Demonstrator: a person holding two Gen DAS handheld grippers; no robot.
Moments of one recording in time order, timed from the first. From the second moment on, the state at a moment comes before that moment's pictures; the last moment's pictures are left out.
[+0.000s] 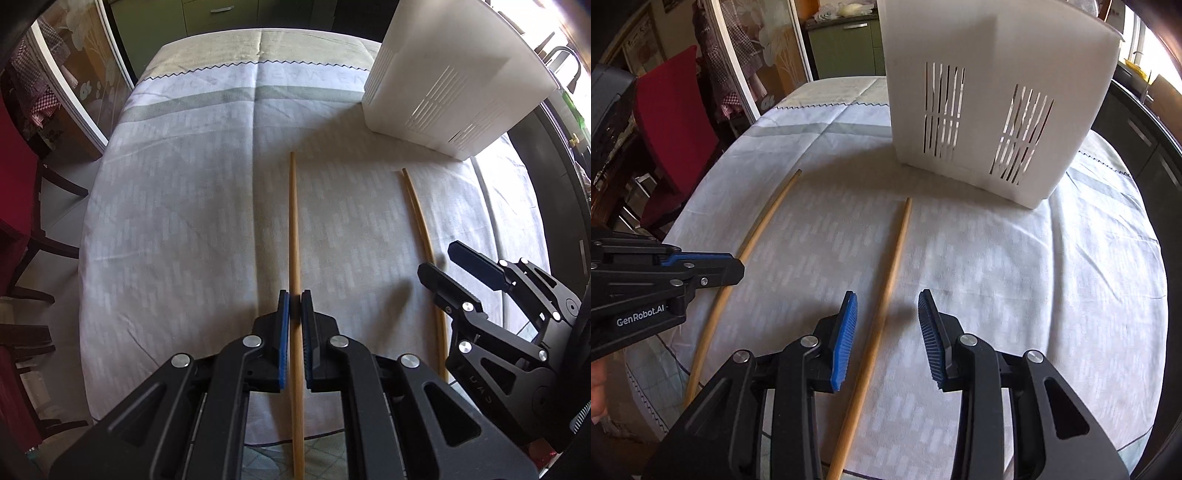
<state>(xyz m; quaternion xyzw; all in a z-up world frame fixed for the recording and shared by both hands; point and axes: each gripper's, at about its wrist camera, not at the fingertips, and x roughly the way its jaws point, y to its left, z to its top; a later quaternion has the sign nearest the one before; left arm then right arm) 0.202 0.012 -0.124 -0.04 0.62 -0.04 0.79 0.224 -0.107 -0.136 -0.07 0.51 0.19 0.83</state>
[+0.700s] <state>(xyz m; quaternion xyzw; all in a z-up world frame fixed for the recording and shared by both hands) 0.226 0.009 -0.129 -0.04 0.63 -0.02 0.78 0.226 -0.101 -0.138 -0.06 0.51 0.18 0.84</state>
